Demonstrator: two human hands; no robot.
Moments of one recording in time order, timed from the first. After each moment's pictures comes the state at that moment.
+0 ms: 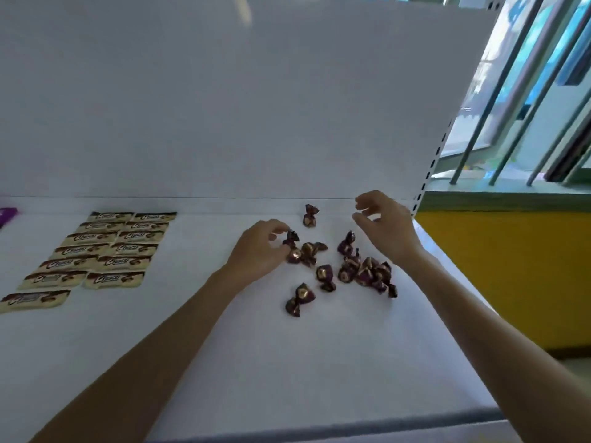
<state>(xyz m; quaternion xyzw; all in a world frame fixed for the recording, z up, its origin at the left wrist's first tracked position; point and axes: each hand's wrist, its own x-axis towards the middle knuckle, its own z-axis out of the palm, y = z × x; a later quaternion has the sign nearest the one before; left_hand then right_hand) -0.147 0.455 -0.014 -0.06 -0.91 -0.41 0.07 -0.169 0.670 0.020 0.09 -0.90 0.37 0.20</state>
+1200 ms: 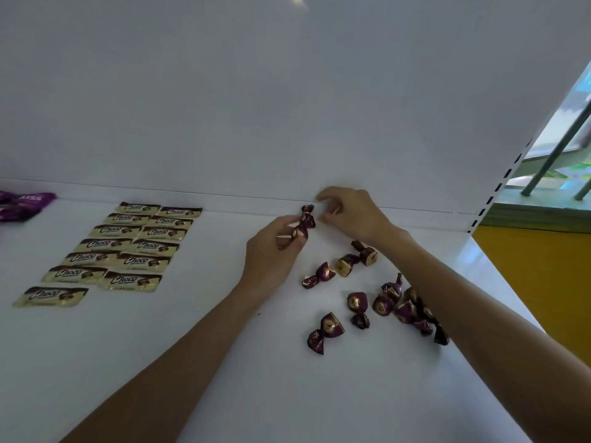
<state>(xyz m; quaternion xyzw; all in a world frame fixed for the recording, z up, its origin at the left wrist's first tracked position) -0.161 0.453 -0.017 0.05 -0.80 -0.57 0.16 -0.258 0.594 0.016 0.25 -0.91 0.33 0.02</state>
